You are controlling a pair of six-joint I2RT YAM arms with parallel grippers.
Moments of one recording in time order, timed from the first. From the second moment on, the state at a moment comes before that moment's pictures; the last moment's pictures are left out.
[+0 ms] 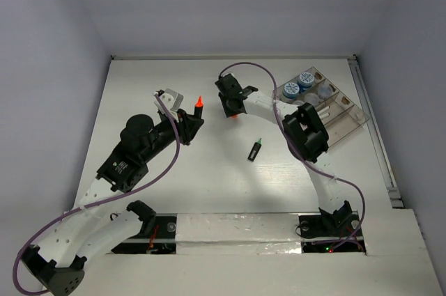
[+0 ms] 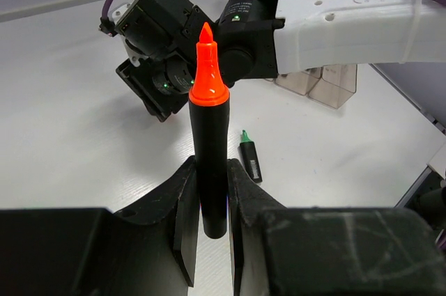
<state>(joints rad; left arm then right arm) -0.61 0.73 0.83 -0.22 0.12 -0.24 0.67 2.30 1.85 -0.50 0.32 0.24</state>
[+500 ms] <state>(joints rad) -0.61 0.76 0.83 -0.22 0.14 -0.29 0.67 2.12 1.58 -0.40 0.29 0.27</state>
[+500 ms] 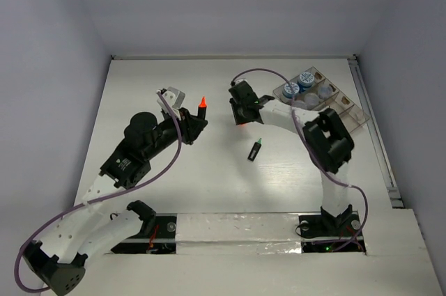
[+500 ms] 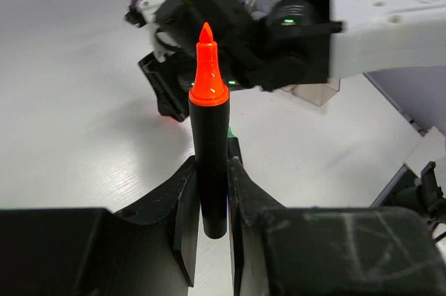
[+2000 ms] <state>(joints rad) -0.86 1.05 0.56 0.32 -0.03 -0.50 0.83 1.27 0.90 0.30 0.20 0.67</state>
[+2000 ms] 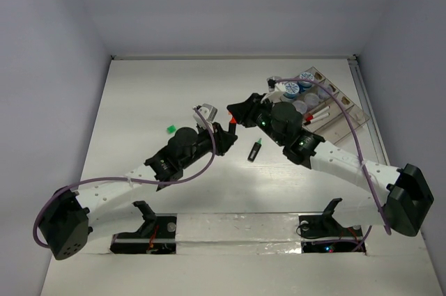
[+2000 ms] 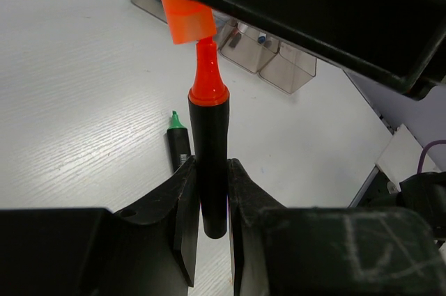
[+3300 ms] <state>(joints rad) -0.88 1.06 0.64 0.22 -0.11 -0.50 0.98 1.27 0.79 0.48 0.49 0.54</state>
